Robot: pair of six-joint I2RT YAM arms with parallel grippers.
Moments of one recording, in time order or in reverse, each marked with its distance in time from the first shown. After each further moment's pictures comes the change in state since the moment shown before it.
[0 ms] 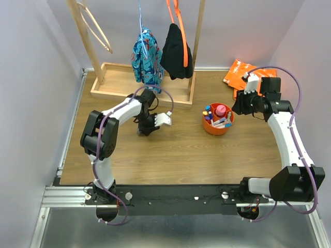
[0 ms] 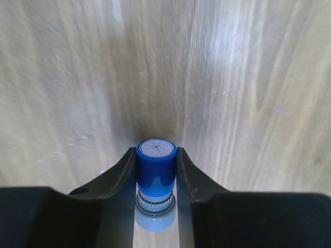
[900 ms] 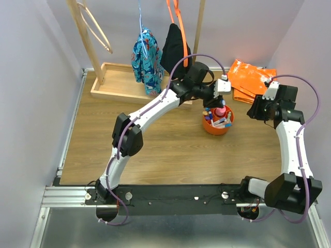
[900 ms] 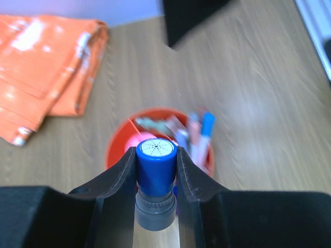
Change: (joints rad) left arm -0.362 0.306 0.883 0.332 0.446 -0.532; right arm -0.198 -0.090 -0.079 0.000 0.082 0.148
